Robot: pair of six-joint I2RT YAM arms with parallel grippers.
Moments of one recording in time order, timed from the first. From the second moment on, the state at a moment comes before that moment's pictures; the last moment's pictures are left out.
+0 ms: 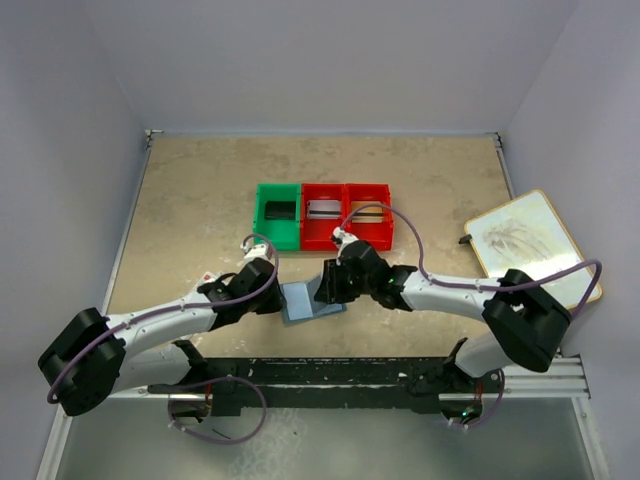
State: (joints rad) left arm -0.81 1.14 0.45 -0.20 -0.17 -0.87; right arm 0.90 1.45 0.67 0.03 -0.12 0.73
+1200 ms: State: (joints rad) left arm -0.81 1.00 0.45 -0.25 -0.19 -0.89; right arm 0.92 1.48 0.76 0.06 -0.15 0.73
